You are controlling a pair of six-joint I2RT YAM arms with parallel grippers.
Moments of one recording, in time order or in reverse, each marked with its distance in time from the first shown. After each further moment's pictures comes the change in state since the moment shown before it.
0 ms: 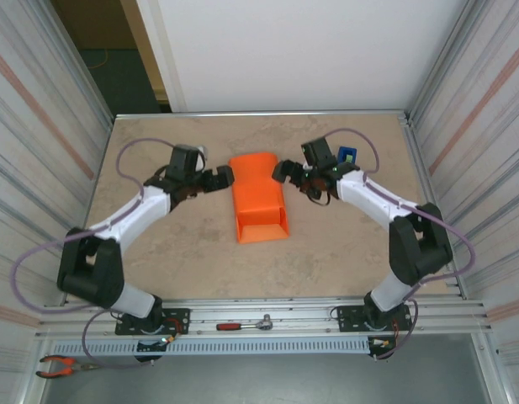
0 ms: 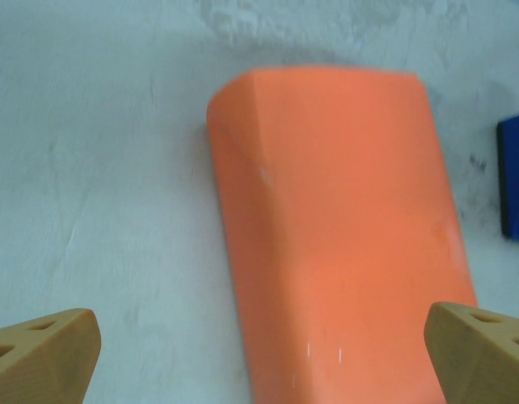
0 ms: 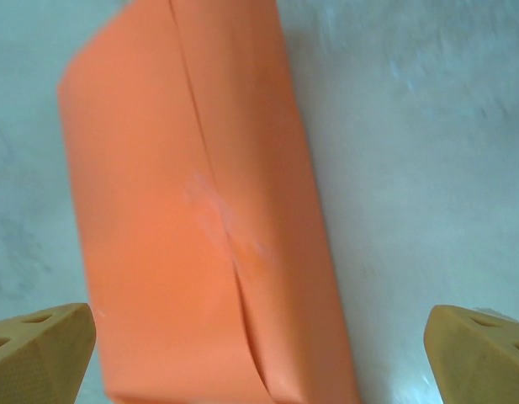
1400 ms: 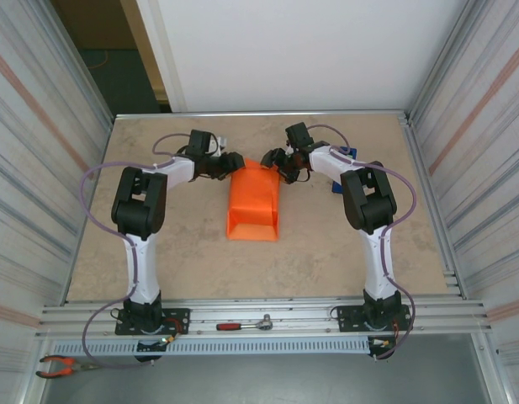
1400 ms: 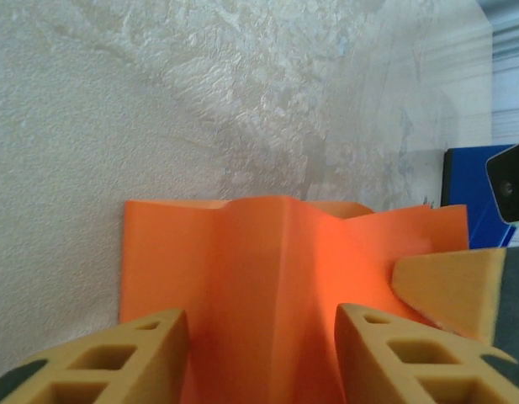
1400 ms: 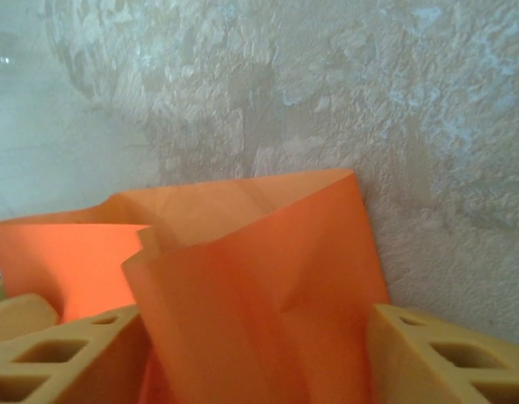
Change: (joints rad) left arm 0.076 0.604 0.367 0.186 0.412 -0.106; right arm -0.058 0.562 0.443 0.021 -0.218 0.104
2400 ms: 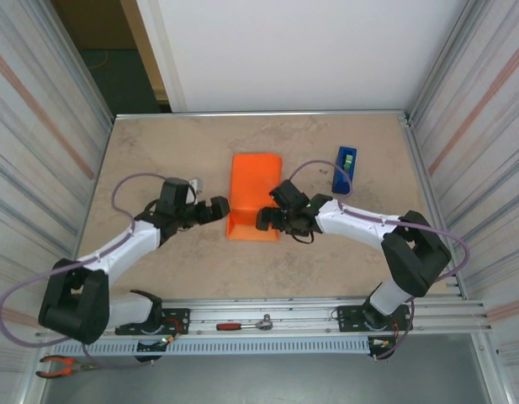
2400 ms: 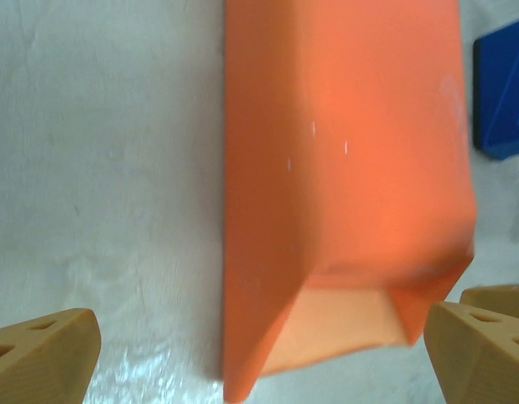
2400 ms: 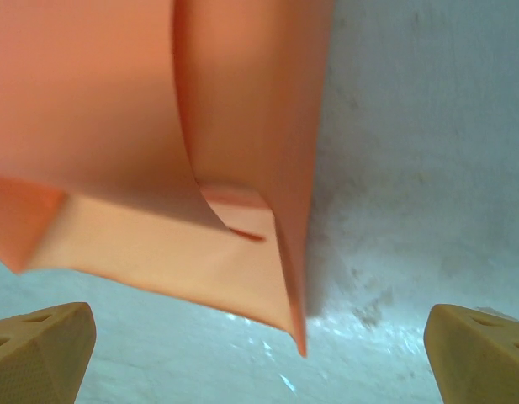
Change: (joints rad) left arm -0.112 -0.897 -0.791 -0.067 -0.301 0.045; right arm 0.396 -0.637 -0.694 -0.061 0.413 -0.062
